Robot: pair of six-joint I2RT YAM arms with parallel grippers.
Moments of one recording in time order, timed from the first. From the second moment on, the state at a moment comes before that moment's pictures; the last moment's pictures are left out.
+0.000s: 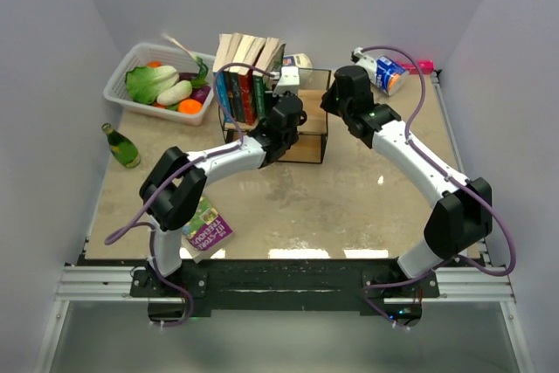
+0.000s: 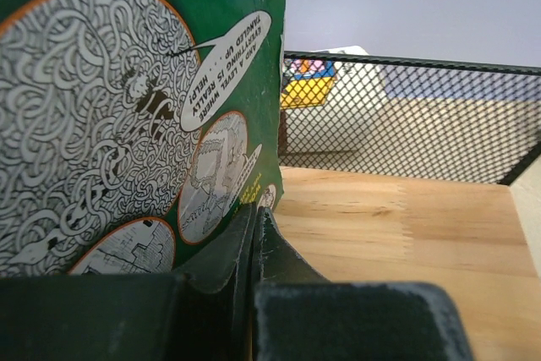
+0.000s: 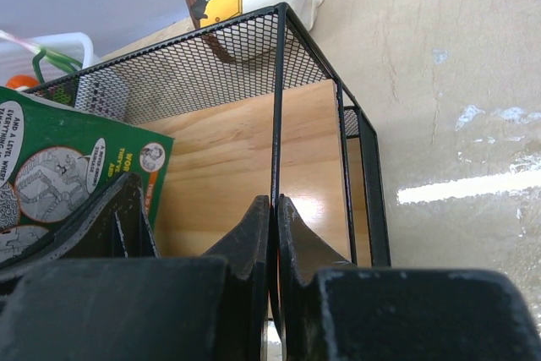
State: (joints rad) left arm -0.78 1.93 1.40 0.42 -0.88 -0.08; right arm 0.48 1.57 1.40 -0.30 0.34 0.66
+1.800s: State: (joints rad) left arm -0.81 1.72 1.26 0.39 -0.81 -0.10; right arm 0.48 1.57 1.40 -0.30 0.32 0.66
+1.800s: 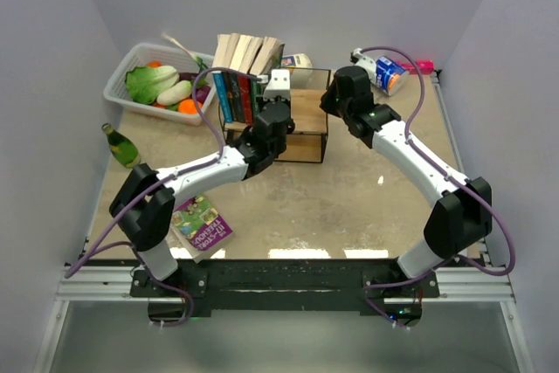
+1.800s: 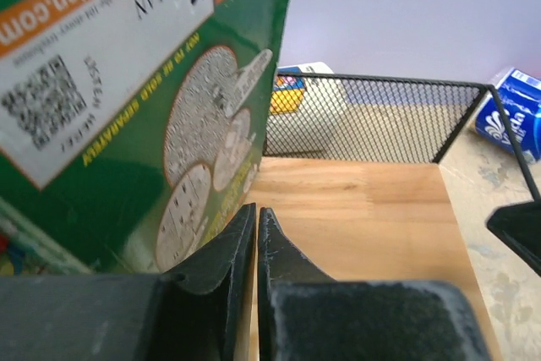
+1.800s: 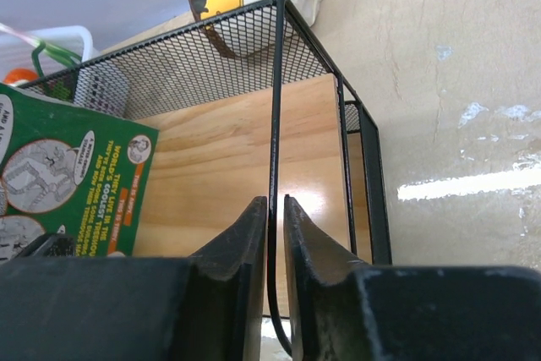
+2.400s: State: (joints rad) left arm -0.90 1.16 0.94 0.31 -0.86 -0.21; right arm 0.48 1.57 1.39 -0.31 0.31 0.65
